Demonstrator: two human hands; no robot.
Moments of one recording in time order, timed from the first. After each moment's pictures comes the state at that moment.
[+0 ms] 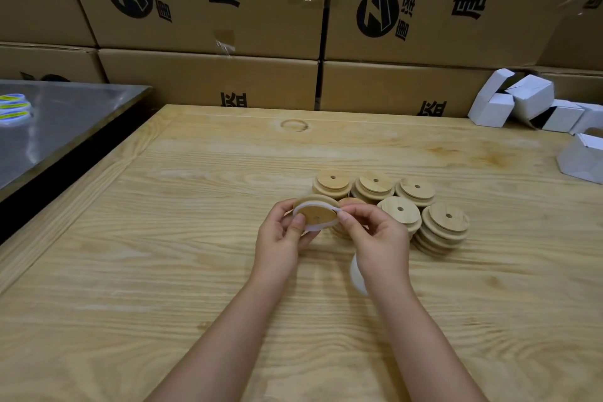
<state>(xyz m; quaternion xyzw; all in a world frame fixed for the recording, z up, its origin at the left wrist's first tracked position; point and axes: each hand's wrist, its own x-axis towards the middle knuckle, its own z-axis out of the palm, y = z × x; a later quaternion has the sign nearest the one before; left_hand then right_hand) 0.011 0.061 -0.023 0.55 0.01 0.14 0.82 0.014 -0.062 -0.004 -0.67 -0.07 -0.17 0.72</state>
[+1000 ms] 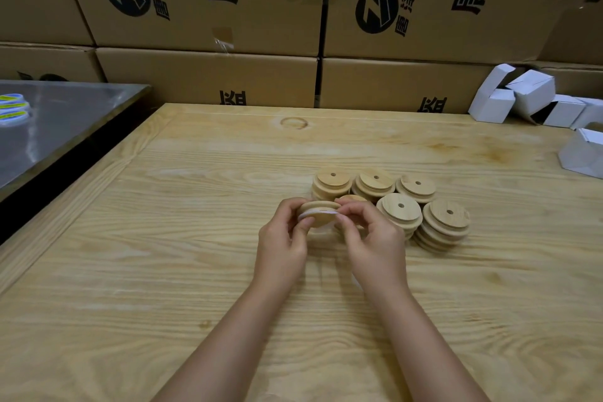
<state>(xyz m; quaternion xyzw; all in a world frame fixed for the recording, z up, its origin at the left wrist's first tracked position) 0.010 0.066 -0.034 0.75 -0.06 0.27 0.60 0.012 -0.063 -0.011 -0.79 -0.12 -0.26 0.55</state>
